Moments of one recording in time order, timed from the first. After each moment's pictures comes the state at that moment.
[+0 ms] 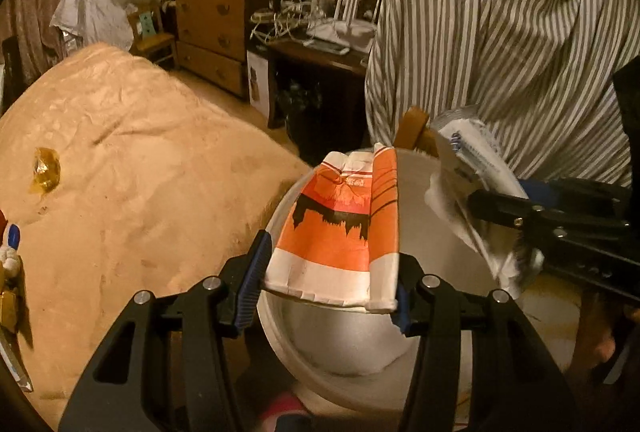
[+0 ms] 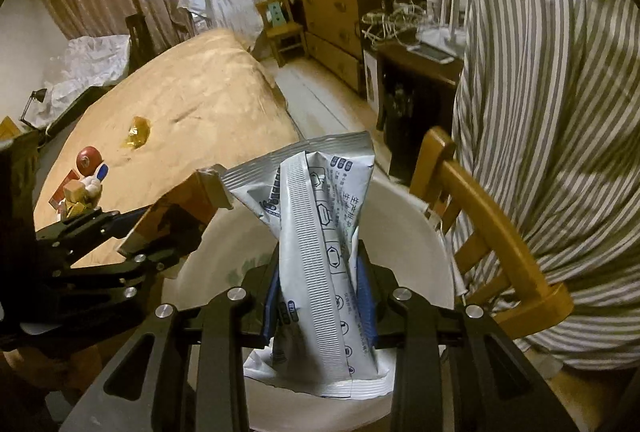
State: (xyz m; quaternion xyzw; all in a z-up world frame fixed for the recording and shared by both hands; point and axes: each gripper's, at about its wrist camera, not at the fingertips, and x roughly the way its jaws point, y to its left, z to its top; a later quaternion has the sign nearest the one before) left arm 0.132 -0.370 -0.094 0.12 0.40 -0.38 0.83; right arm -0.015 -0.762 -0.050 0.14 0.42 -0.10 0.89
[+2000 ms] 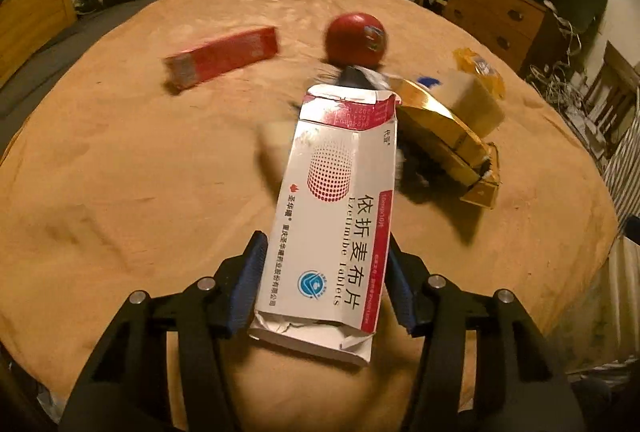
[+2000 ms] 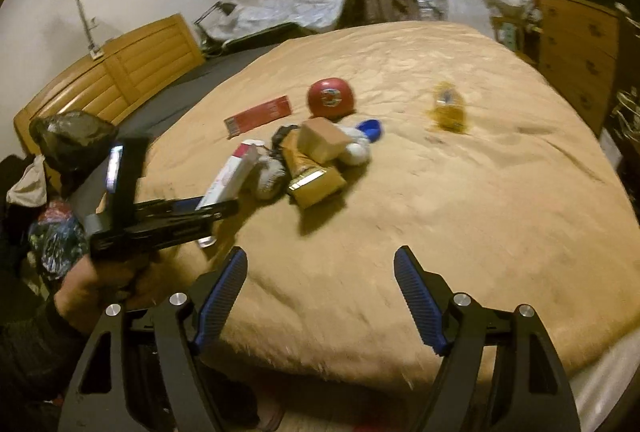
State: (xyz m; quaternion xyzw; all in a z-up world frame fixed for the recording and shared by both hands) left arm 0.234 0.081 -0.151 -0.05 0.43 -0.04 0.90; right arm 0.155 -0.348 -0.060 0.02 0.38 0.25 0.89
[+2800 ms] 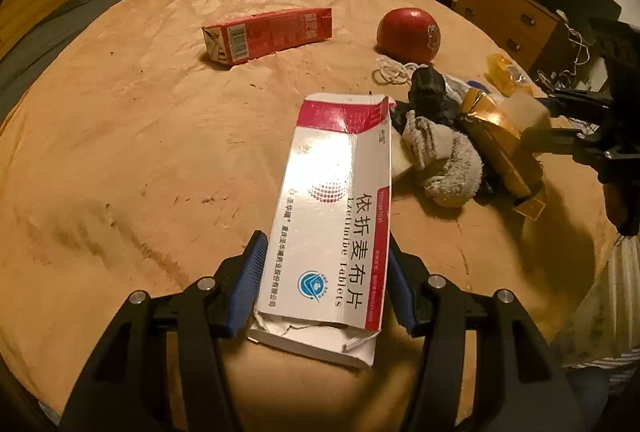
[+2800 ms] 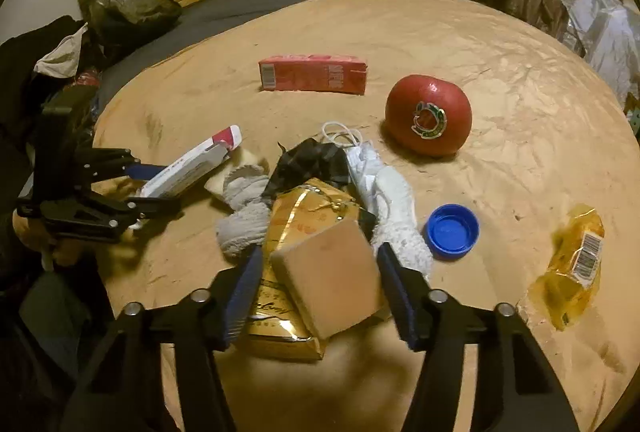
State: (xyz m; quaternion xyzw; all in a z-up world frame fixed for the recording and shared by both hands) left arm 0.252 0.133 -0.170 -0.07 0.46 -0.05 0.88; right arm 0.328 -0.239 -0.087 -0.17 0.43 0.42 0.78
